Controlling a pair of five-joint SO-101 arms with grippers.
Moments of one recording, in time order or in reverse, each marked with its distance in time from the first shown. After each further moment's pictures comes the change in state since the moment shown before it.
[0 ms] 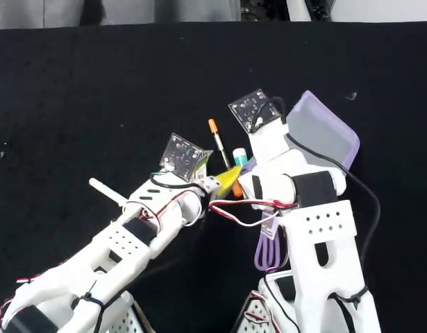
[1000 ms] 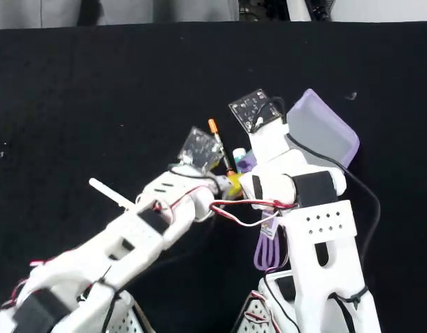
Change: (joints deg) left arm 2.2 10.7 -9.0 3.3 0.0; right arm 0.1 0.0 0.0 0.0 -0.1
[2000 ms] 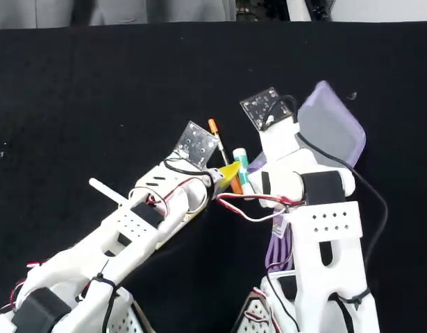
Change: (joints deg) left arm -3.8 -1.7 0.2 0.0 -6.9; right arm 4.3 0.0 0.0 -0.1 2.1
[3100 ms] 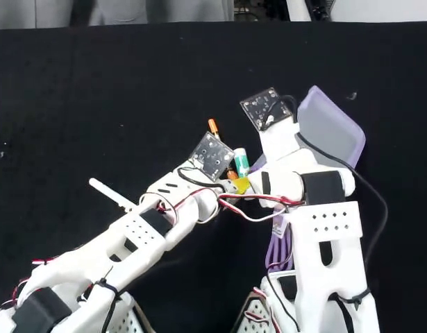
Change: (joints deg) left arm 5.5 0.0 0.0 0.0 0.0; right arm 0.0 0.0 0.0 0.0 0.0
